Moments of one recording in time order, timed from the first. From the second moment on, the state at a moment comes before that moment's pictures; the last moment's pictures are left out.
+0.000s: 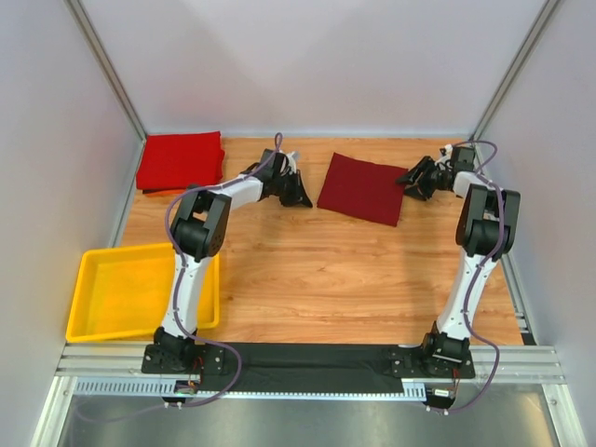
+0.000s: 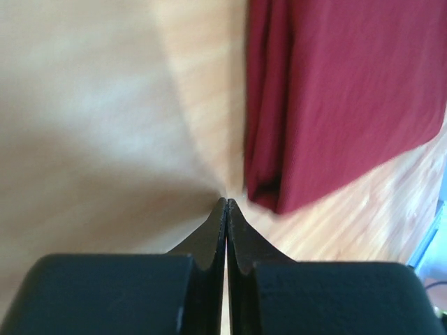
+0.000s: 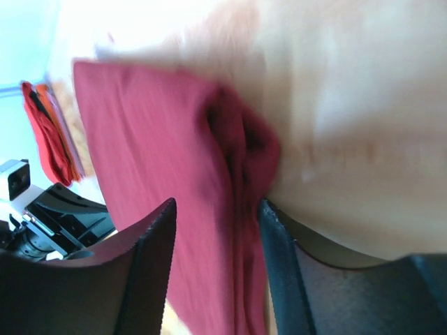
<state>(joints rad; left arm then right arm) -0.42 2.35 1.72 -0.17 0.54 -0.52 -0.24 2.30 1.65 -0.24 -0.72 0.58</state>
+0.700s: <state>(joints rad) -0.43 2.22 1.54 0.02 0.63 -0.52 -0.20 1.90 1.15 -0.36 -0.59 0.50</state>
